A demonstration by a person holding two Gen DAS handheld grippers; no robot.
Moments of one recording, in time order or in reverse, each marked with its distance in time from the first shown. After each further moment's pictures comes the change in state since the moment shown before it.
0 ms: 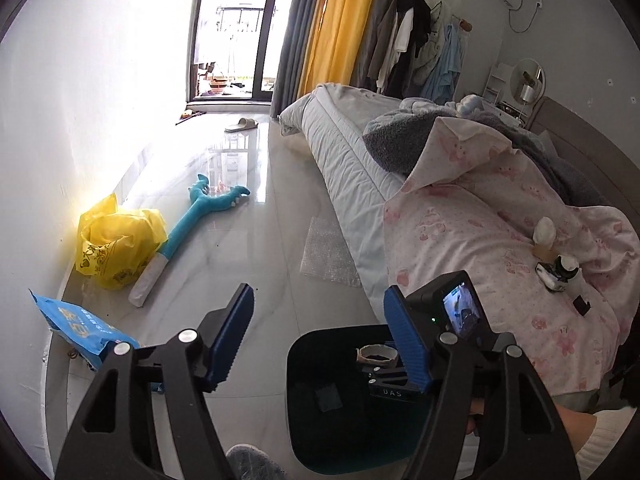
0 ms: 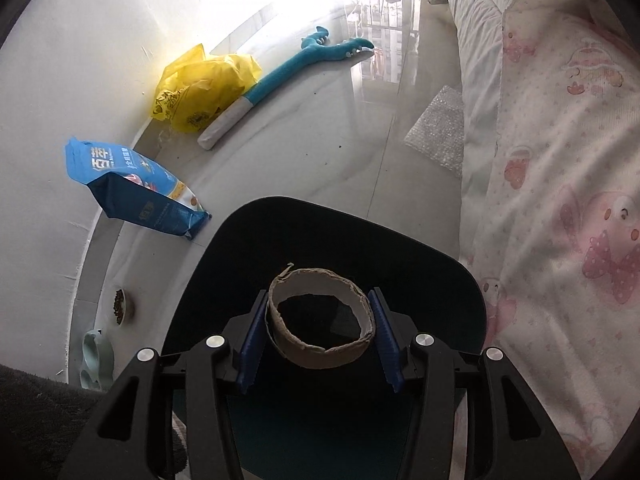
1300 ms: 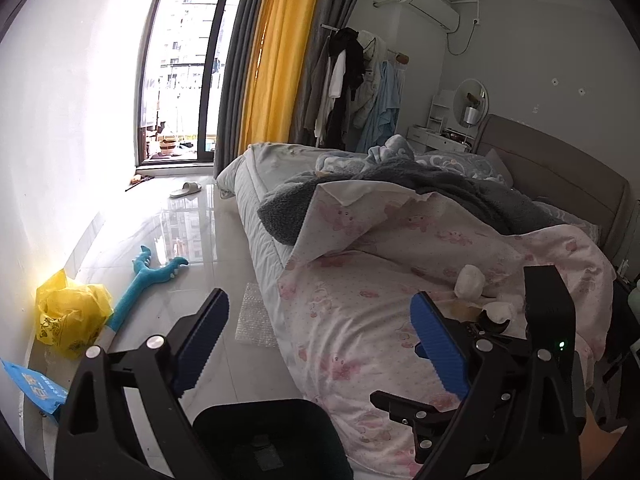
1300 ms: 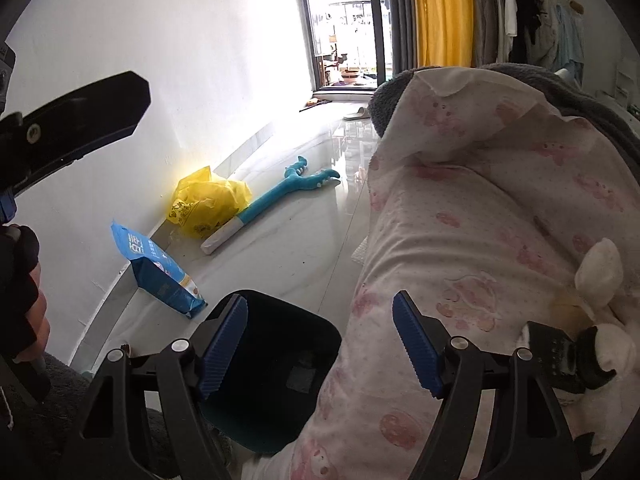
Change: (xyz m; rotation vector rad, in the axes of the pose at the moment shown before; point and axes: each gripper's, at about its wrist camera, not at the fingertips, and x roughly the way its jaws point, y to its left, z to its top) left arm -0.006 -0.137 0.043 0.120 -0.184 -0.139; right arm -0.208 -0.081 -0.052 -0.019 -0.450 -0.023
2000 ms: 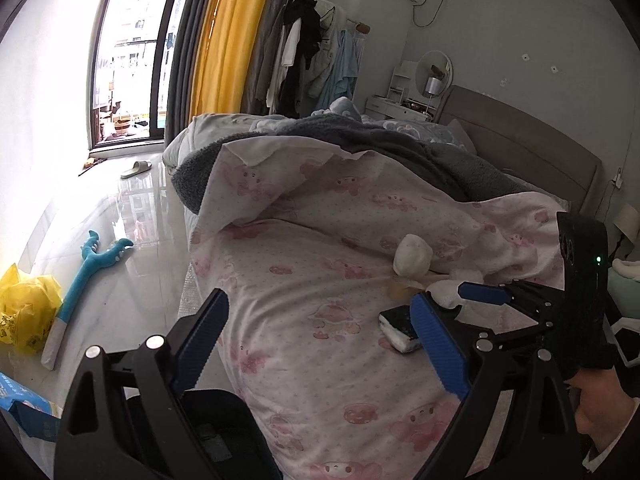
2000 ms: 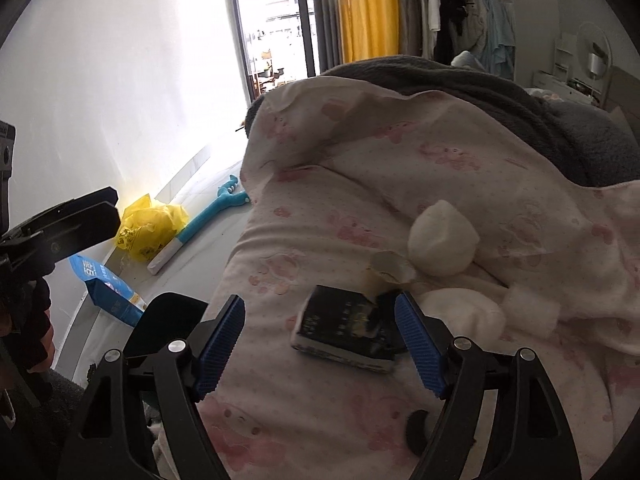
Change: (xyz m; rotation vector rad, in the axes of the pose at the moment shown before) left arm 0.052 -0.080 -0.016 0.032 0.104 -0.148; right arm -0.077 -0.122 -0.031 0.124 -0.053 -0.170
